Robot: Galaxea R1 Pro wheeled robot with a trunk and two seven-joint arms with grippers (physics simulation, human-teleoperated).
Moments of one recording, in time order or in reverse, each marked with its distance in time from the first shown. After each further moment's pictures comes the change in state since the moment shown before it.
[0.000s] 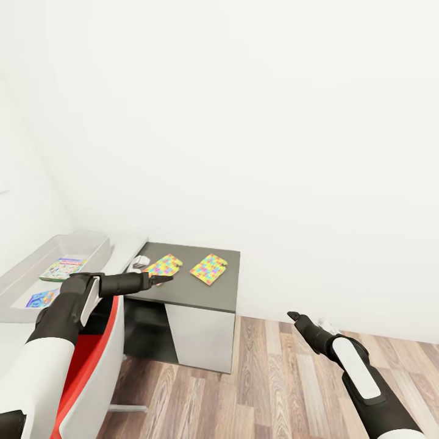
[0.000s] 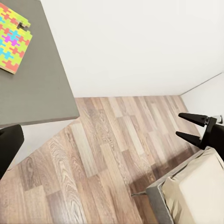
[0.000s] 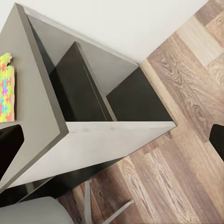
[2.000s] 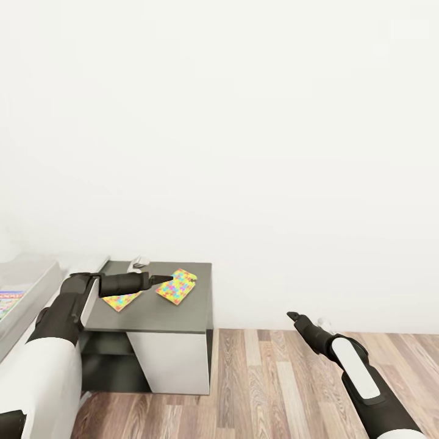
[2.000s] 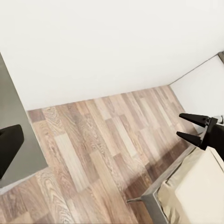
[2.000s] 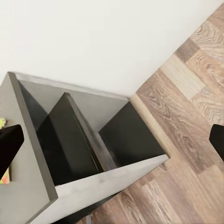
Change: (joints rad) left arm 0.000 0.000 0.000 0.000 -0.001 0.001 0.004; right arm 0.000 0.000 0.005 0.000 0.006 0.000 0.001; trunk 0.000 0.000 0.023
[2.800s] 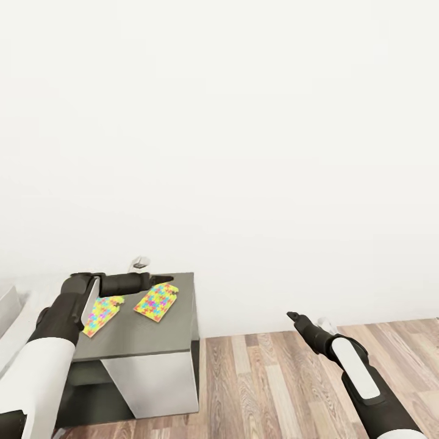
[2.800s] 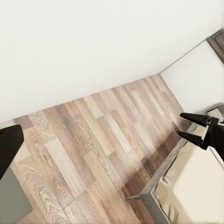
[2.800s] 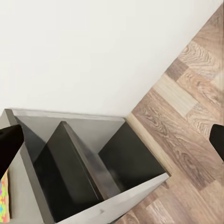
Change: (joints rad) left arm 0.000 -0.002 -0.003 0.001 -0.001 0.001 0.005; right arm 0.000 0.000 0.000 0.000 0.000 0.000 0.000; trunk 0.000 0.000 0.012
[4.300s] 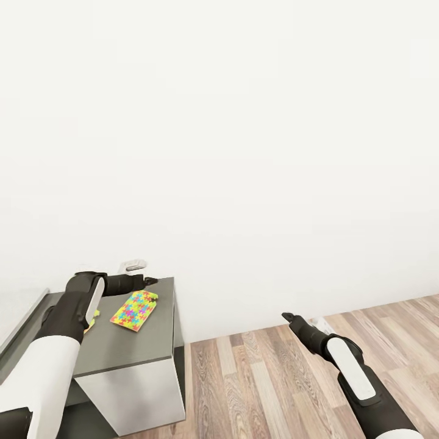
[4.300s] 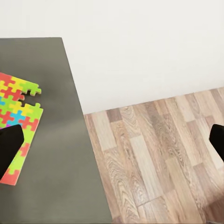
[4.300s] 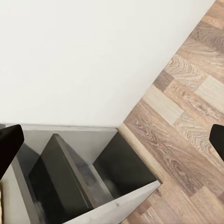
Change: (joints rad) left arm -0.009 -0.025 0.007 0.005 0.004 0.008 0.591; right arm 0.000 0.002 0.045 -0.007 0.005 0.003 0.001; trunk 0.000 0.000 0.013
